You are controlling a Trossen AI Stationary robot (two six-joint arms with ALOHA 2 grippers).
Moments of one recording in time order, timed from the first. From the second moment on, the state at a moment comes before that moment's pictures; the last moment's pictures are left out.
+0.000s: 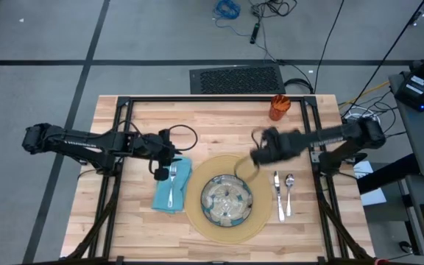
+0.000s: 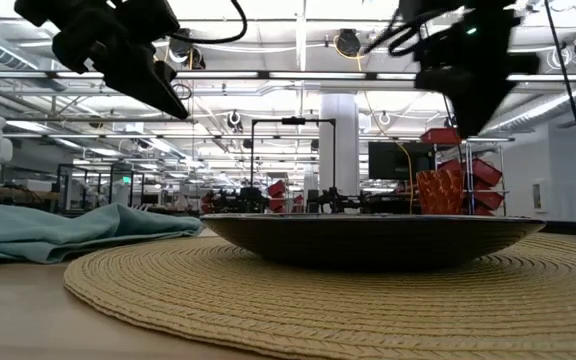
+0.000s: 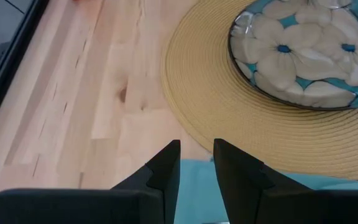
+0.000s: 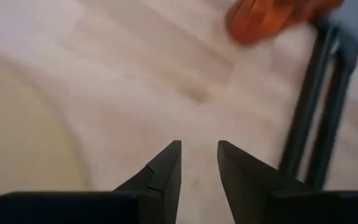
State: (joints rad) left arm 0.00 1.01 0.67 -0.37 -0.08 0.12; right arm 0.10 1.48 1.16 -1.38 0.51 1.21
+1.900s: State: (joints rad) left arm 0.02 1.01 0.67 -0.41 -0.08 0.06; right arm -0.77 1.74 1.30 -1.13 0.24 0.03
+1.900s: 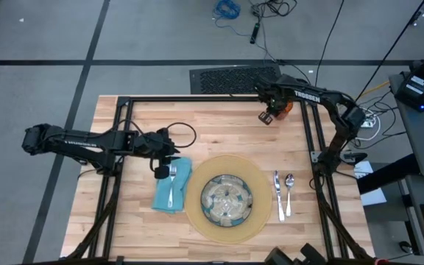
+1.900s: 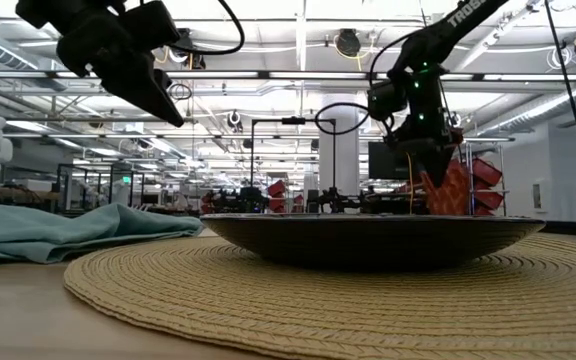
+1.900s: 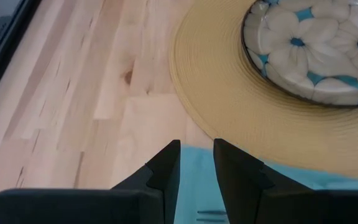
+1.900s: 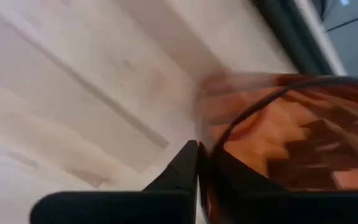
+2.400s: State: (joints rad) left arm 0.02 1.01 0.67 -0.58 -0.08 0.06; right arm -0.48 1.66 1.30 -1.20 0.15 0.13
